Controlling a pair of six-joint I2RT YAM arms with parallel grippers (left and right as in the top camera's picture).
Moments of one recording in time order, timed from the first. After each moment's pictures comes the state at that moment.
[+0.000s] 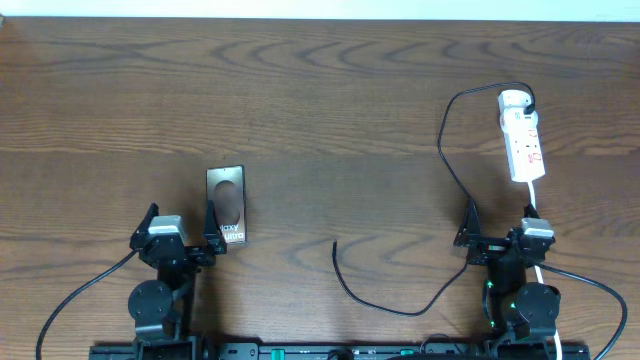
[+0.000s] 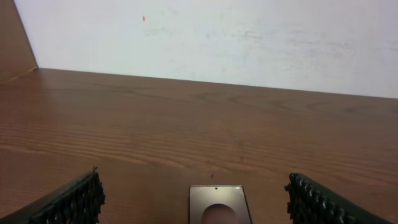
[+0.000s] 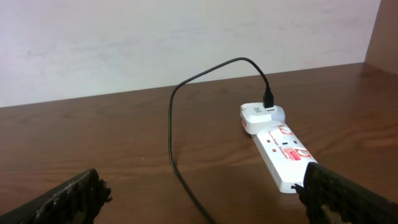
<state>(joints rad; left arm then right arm) 0.08 0.01 0.02 -0.10 0.07 -0.07 0.05 0.01 0.01 -0.06 0.11 0.12</state>
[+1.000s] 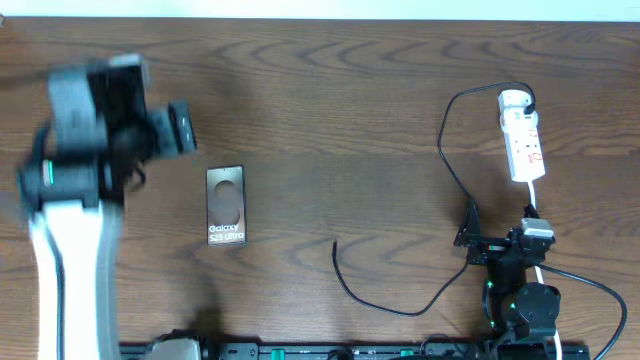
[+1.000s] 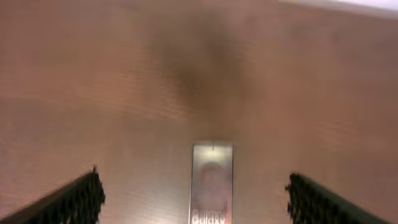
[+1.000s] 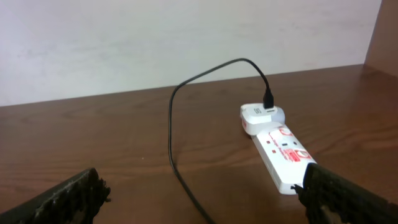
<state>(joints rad) 0.08 1.40 1.60 -1.16 0.05 -0.07 0.05 0.01 0.01 -0.06 0.10 0.12</state>
